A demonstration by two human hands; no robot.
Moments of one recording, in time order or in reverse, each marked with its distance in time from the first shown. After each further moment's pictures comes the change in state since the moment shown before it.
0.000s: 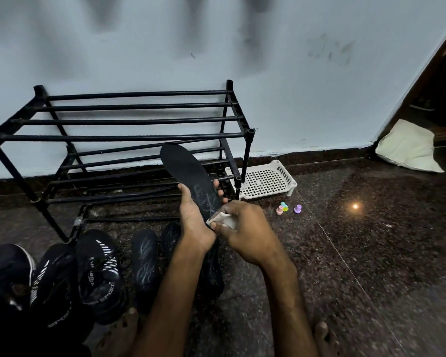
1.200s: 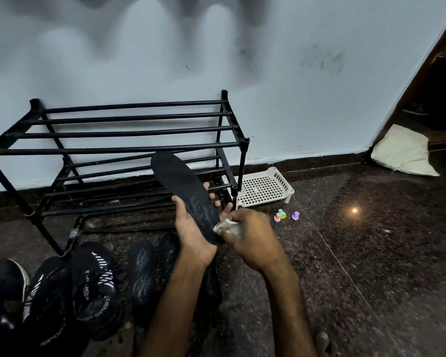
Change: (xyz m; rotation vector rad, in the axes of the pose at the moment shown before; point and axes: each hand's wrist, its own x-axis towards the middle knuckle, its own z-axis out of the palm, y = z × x) left_hand -0.005 -0.005 -0.003 -0.036 -0.091 0.060; right_hand 0.002 0.007 -0.010 -0.046 0.044 0.113
